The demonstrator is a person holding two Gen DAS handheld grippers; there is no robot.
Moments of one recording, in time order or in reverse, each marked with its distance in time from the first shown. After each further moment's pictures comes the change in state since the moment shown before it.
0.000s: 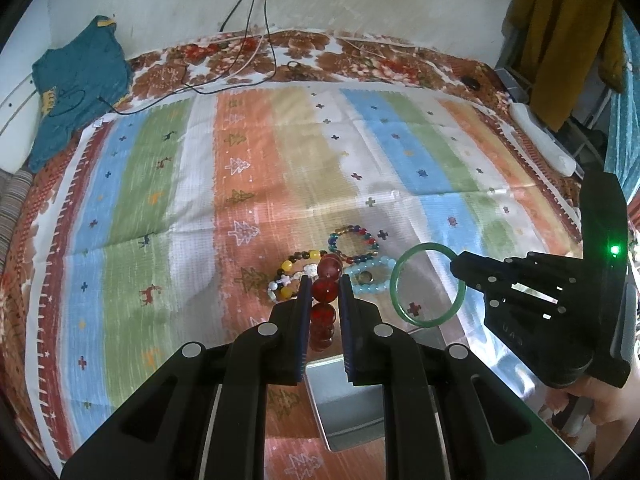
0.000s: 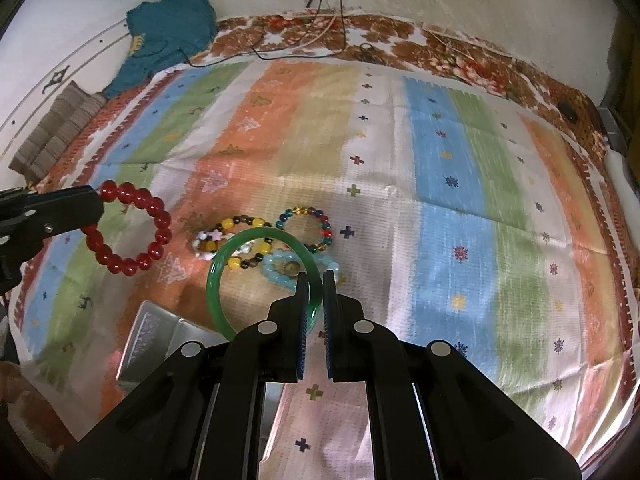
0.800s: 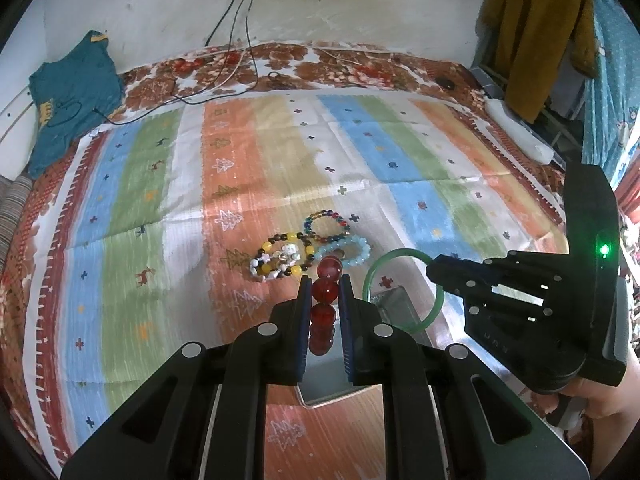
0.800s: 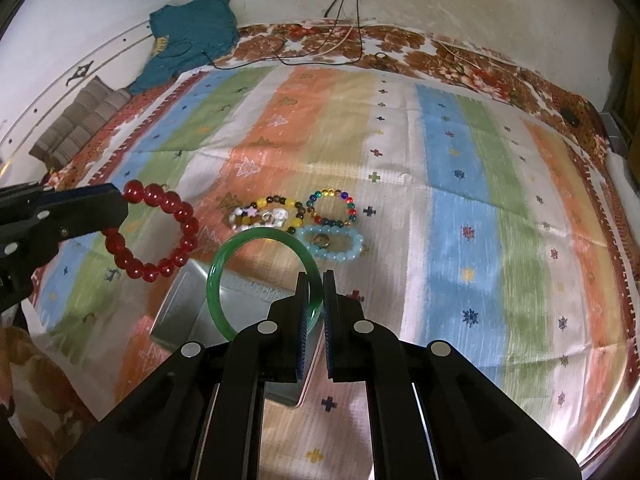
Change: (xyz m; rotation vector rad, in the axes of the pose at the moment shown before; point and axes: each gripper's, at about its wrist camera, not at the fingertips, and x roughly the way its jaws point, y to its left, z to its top) left arm -0.036 -0.021 -0.040 0.048 -0.044 -0.037; right arm -0.036 0.021 -0.039 -0.027 -0.035 0.032
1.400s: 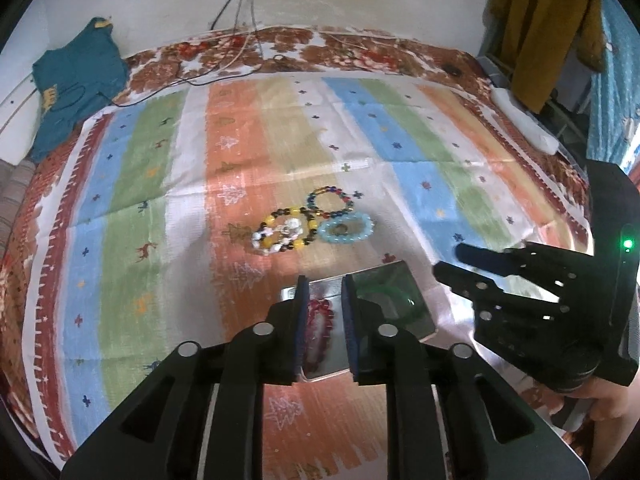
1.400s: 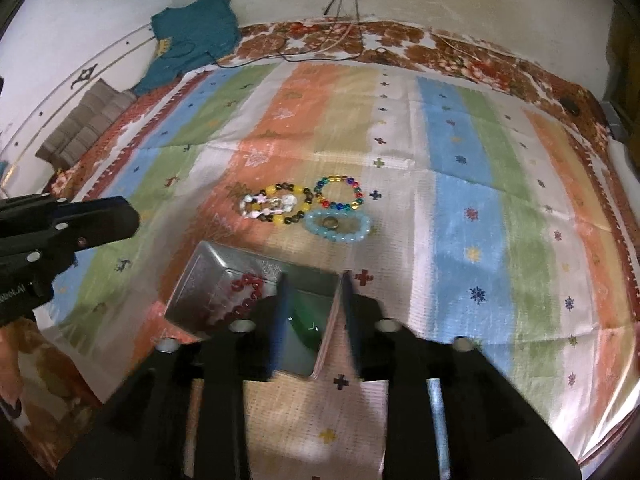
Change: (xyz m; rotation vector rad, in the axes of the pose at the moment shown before) left arm 0.003 0.001 -0.015 -0.022 0.056 0.032; right arm -0.009 -0.001 -0.017 0.033 0.009 0.021
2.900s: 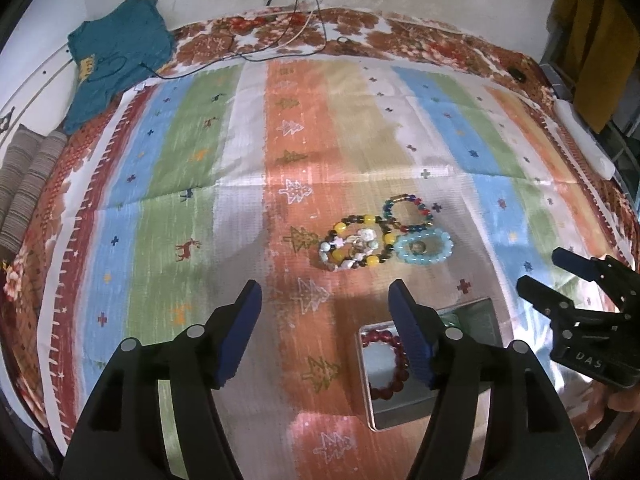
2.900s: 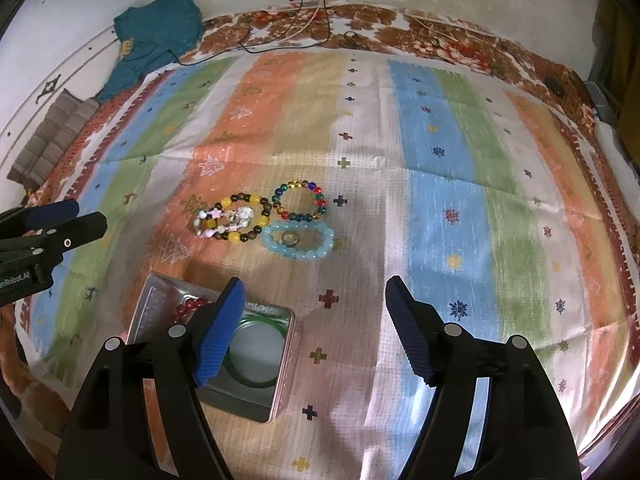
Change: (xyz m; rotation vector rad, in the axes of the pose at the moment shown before) left arm 0.046 0.051 0.030 -0.109 0.065 0.146; right arm 0.032 -0.025 0.031 0.064 0.057 -0.065
